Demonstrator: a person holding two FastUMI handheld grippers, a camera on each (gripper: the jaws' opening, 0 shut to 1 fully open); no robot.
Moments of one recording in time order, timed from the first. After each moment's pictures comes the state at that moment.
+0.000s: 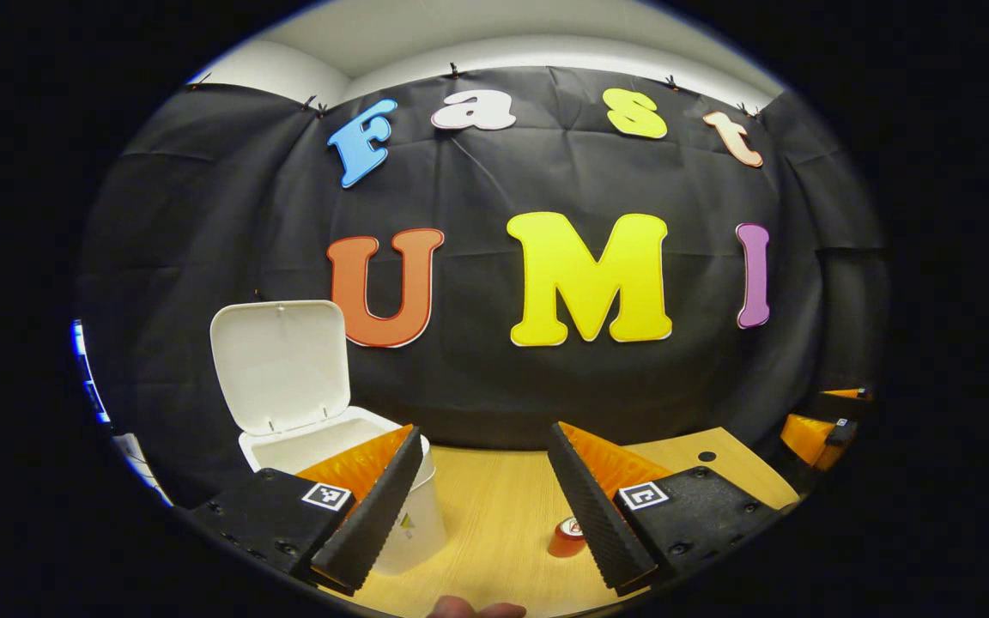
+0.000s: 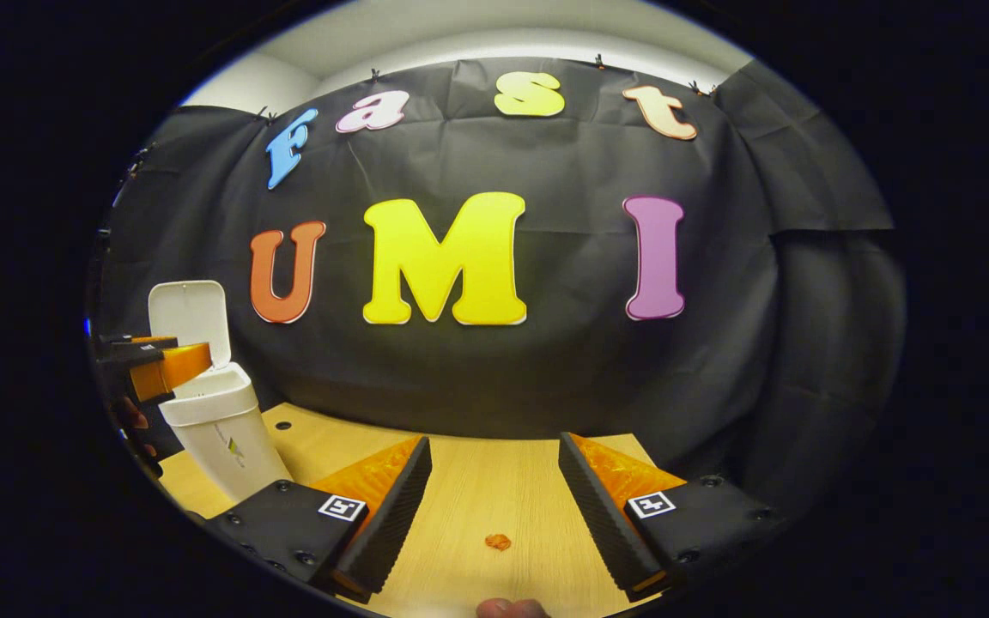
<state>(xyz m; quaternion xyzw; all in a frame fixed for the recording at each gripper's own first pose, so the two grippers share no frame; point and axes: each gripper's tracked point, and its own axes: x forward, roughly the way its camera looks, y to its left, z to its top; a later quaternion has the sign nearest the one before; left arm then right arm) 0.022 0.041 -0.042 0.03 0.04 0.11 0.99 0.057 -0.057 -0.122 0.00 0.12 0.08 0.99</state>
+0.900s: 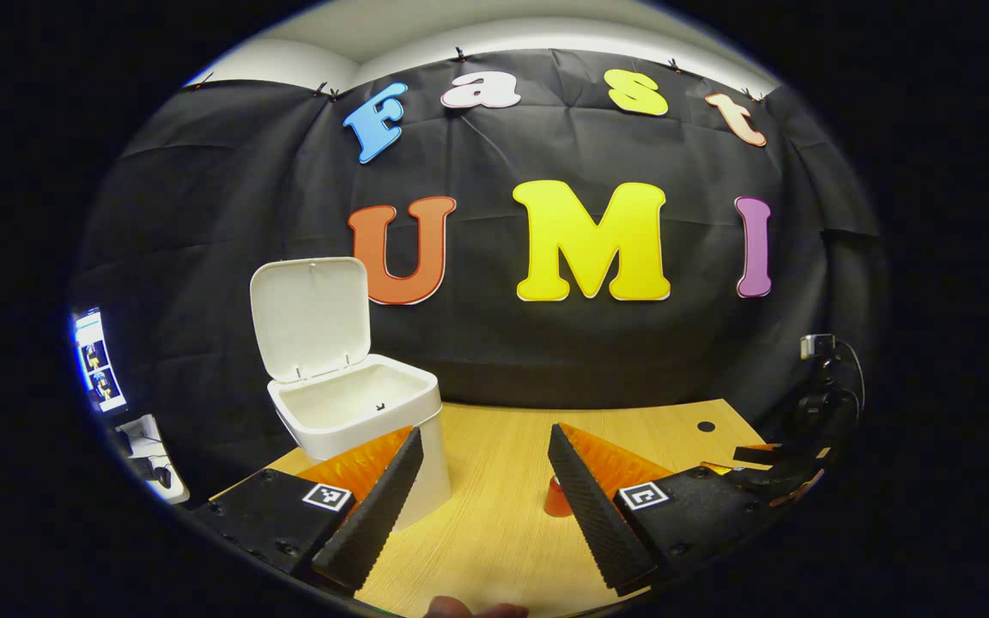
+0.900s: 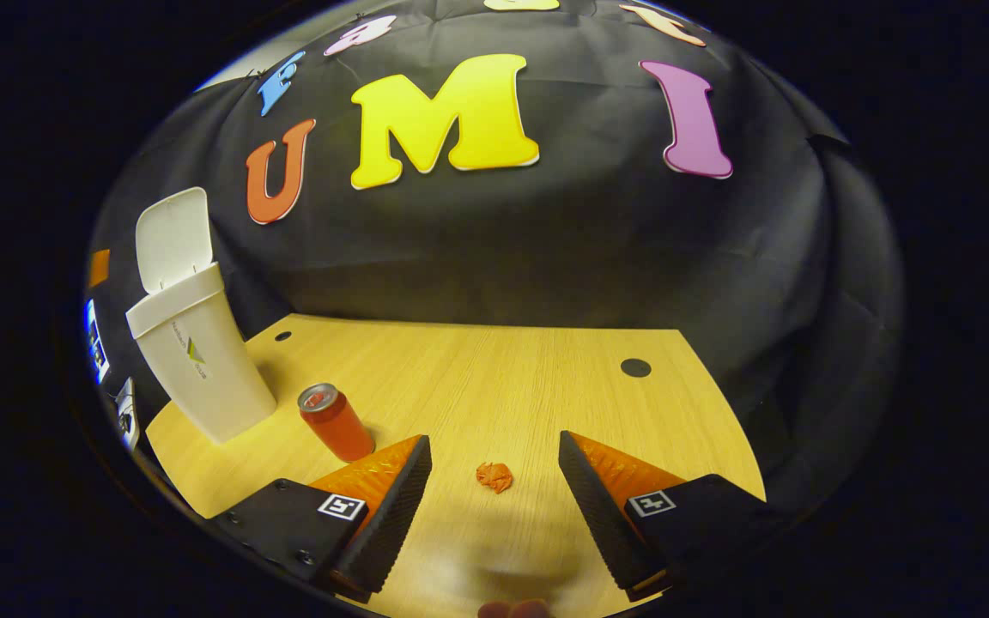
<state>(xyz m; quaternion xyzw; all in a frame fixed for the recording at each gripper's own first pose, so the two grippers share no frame) -0.037 0.023 -0.075 0.02 0.11 0.14 0.98 0.097 -0.065 -0.316 0.00 0.29 0.13 0.95</state>
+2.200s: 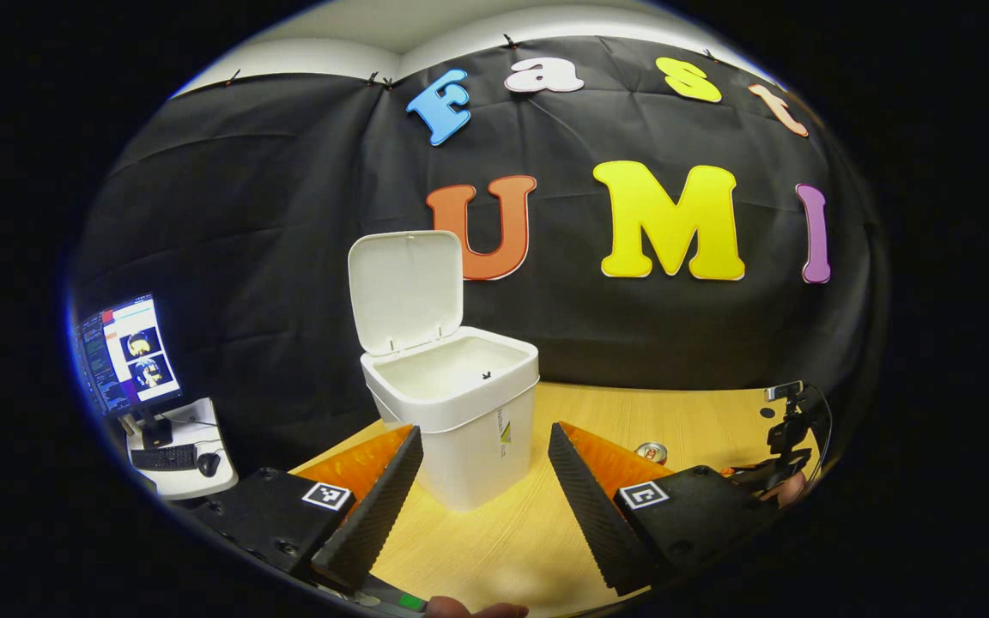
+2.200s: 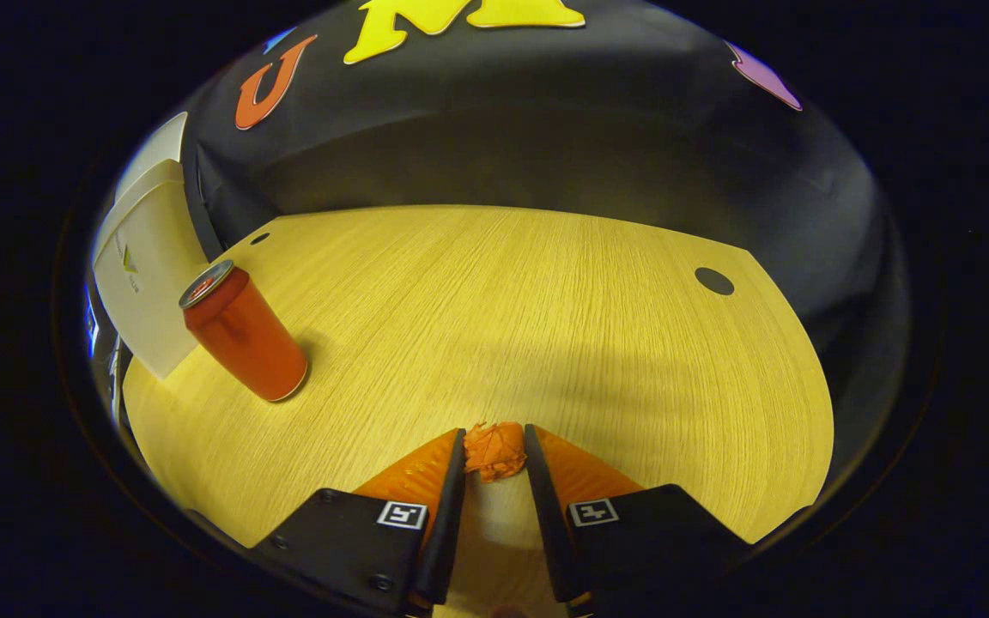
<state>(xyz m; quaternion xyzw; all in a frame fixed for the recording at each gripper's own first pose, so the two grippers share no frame) -0.082 0.093 -0.090 0.02 0.13 0.25 0.96 0.130 -0.039 -0.461 -0.06 0.42 0.16 0.89</state>
